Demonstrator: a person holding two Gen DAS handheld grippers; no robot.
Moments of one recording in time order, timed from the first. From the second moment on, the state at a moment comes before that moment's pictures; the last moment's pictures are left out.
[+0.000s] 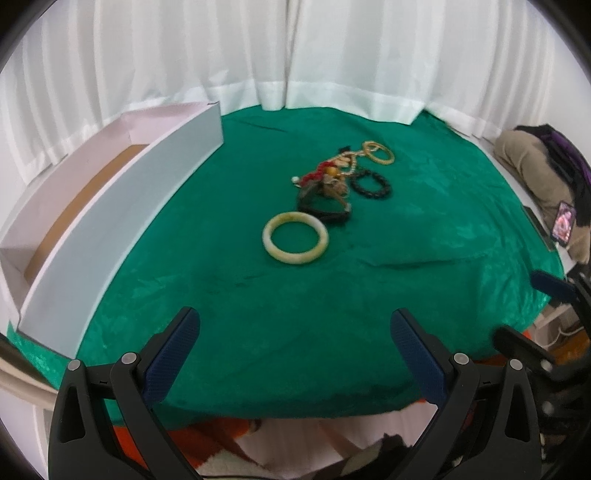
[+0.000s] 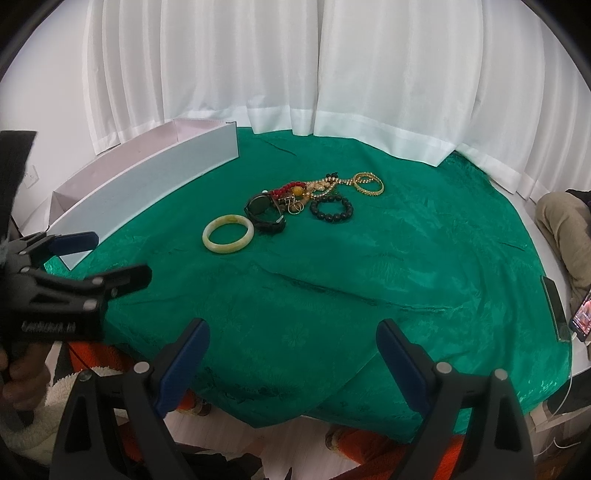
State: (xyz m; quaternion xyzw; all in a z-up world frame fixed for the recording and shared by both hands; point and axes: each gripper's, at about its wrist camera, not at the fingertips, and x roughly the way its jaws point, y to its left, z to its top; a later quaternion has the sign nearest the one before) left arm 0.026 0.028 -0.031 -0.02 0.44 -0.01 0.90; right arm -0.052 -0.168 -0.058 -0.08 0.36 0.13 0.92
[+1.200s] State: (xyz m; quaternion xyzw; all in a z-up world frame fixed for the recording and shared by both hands) left arm 0.124 0.100 -0.107 -0.09 0.53 0.01 0.84; right arm 0.067 -0.161 -0.079 -0.06 0.41 0.21 0.88
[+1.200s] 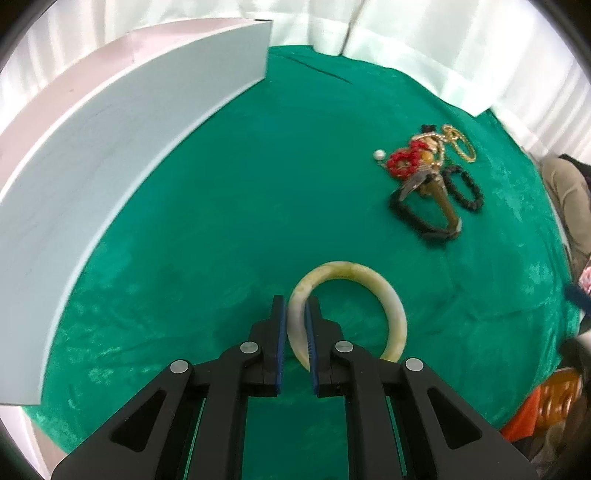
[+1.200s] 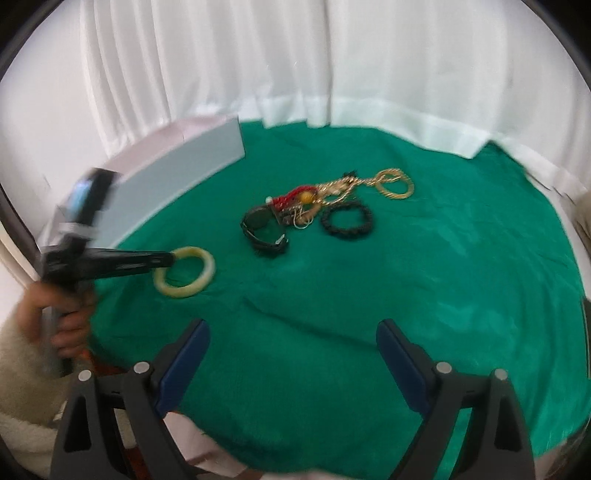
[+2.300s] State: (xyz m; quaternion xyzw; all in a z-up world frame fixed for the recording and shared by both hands) left arm 0.096 0.260 0.042 -0.19 0.38 0.12 0.90; right arm 0.192 0.030 0.002 0.01 0.38 0.38 0.84
